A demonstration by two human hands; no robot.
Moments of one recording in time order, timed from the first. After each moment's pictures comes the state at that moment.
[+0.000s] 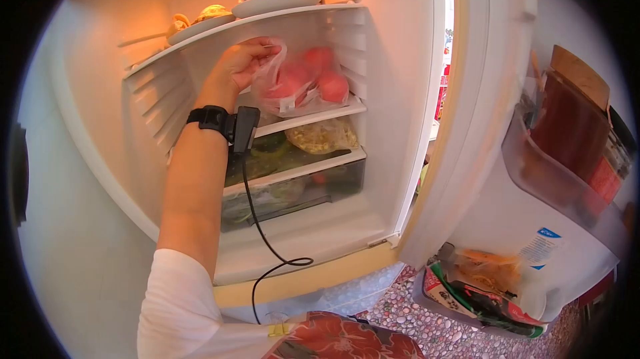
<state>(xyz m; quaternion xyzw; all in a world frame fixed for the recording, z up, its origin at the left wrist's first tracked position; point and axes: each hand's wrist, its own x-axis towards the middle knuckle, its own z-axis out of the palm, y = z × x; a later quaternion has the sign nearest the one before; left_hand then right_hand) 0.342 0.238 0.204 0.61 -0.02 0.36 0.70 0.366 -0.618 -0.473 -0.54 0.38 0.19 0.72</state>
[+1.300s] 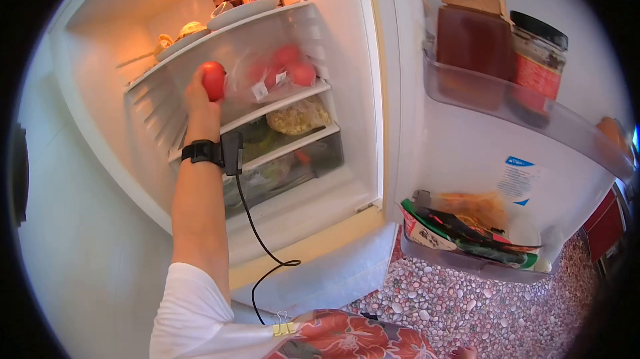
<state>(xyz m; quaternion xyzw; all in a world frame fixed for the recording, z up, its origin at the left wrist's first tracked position) 0.297 0.210 0.162 0.44 0.09 0.60 0.66 0.260 -0.624 -0.530 -0.66 0.35 0.21 0.64</state>
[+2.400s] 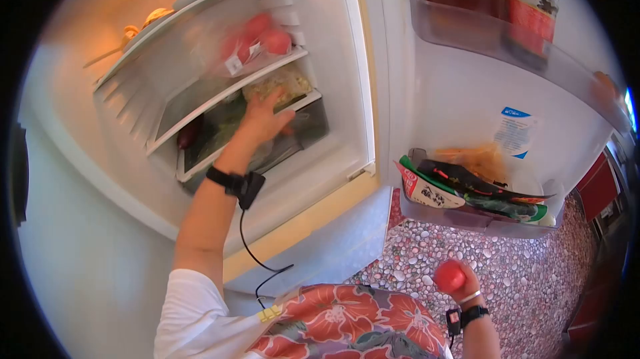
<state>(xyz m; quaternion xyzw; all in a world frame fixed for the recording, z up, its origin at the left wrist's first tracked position) 0.325 0.117 0.036 0.97 0.16 0.19 0.08 0.291 -0.402 -0.259 -0.38 0.14 0.33 0.85</state>
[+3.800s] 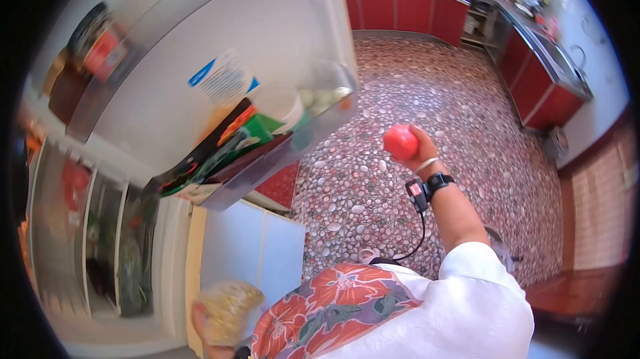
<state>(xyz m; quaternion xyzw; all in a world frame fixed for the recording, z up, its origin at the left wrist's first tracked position) 0.128 -0.008 -0.168 0.67 0.17 0.12 0.71 0.314 -0.613 -0.207 -0.33 0.18 -0.01 0.93</state>
